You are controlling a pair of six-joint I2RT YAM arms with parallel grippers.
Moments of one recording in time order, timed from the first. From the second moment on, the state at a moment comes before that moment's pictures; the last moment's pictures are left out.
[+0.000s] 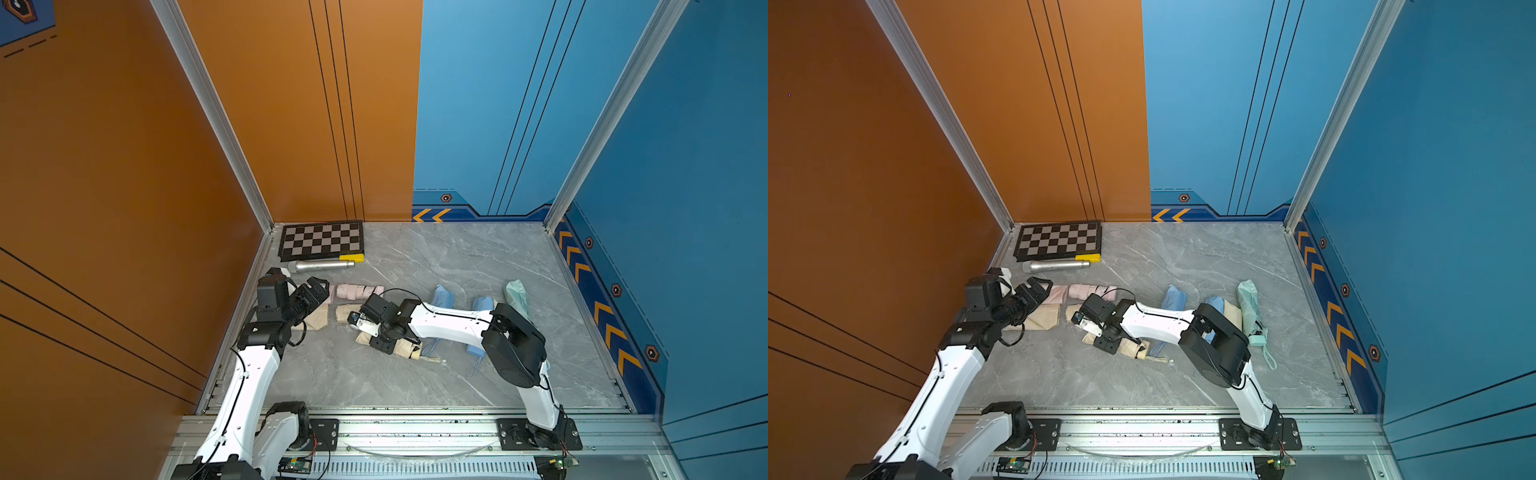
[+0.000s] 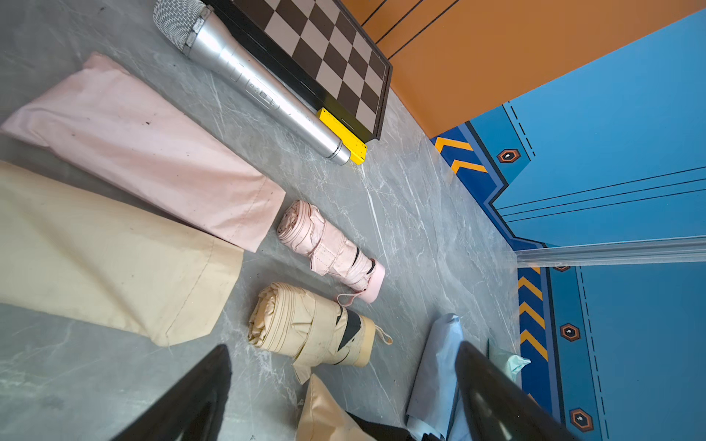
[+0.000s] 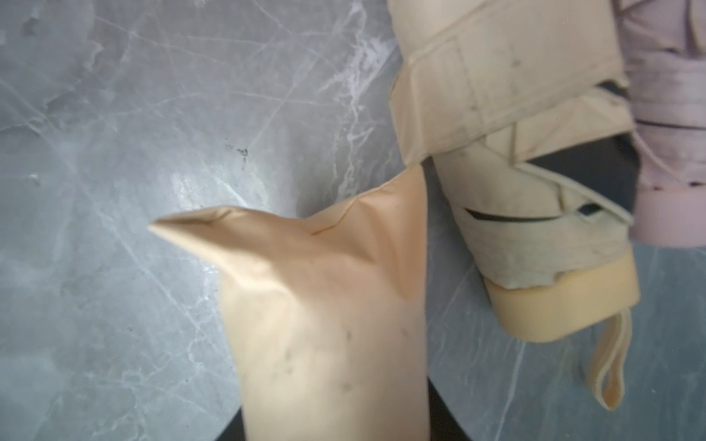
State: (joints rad) left arm 0.07 0.92 0.73 -0.44 0.26 -0.75; right arm 1.05 2.08 1.53 -0.61 0.01 -0.24
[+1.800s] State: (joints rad) left arm -0.42 1.24 0.79 -0.92 0.10 -0.54; right arm 0.94 1.51 1.05 -0.45 0.04 -0.03
